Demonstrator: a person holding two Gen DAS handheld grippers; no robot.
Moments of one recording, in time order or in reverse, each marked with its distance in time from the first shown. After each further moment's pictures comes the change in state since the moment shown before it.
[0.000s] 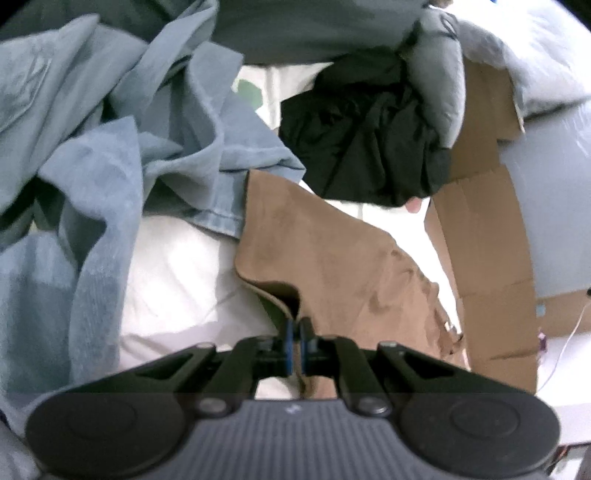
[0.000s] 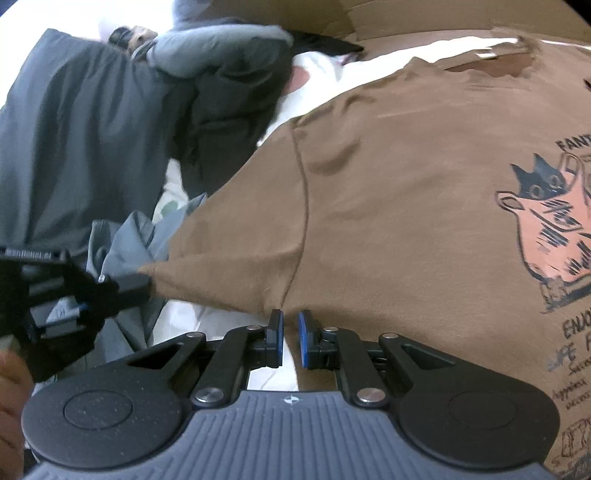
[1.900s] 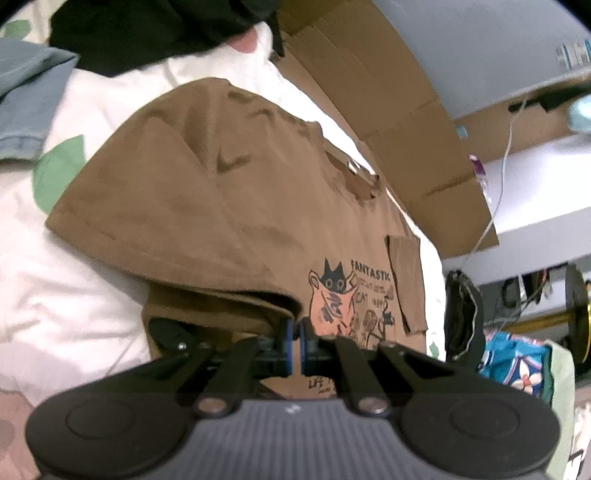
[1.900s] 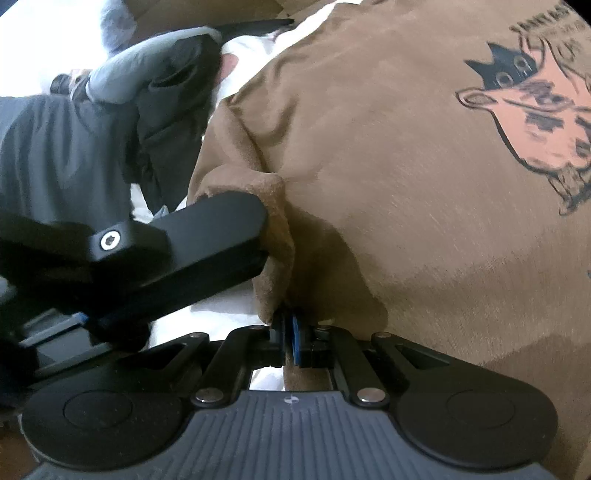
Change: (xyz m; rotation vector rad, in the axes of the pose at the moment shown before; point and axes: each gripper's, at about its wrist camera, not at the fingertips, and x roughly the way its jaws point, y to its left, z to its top) left arm 0.081 -0.068 -0.064 0.435 0.326 -0.263; right arm 0.037 -0.035 -0.023 0.264 0.009 0.048
